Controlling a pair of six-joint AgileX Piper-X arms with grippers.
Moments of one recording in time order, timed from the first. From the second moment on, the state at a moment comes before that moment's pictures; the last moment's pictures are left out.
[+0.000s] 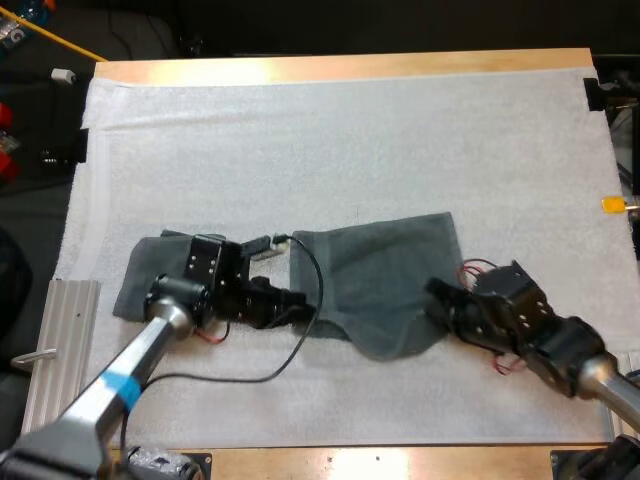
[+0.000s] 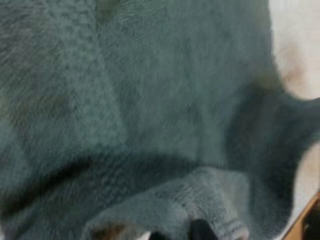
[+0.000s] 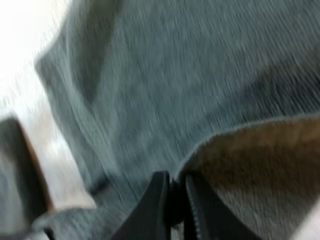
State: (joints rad) left arm -0.25 1.39 -0.62 0.51 0.84 -2.14; right arm 0.62 1.14 -0.51 0.30 -0.12 -0.58
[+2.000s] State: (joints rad) left arm -0.14 1.32 -0.68 0.16 0.97 -2.37; right arm 0.36 1.23 -0.69 0.15 -0.19 -0.97
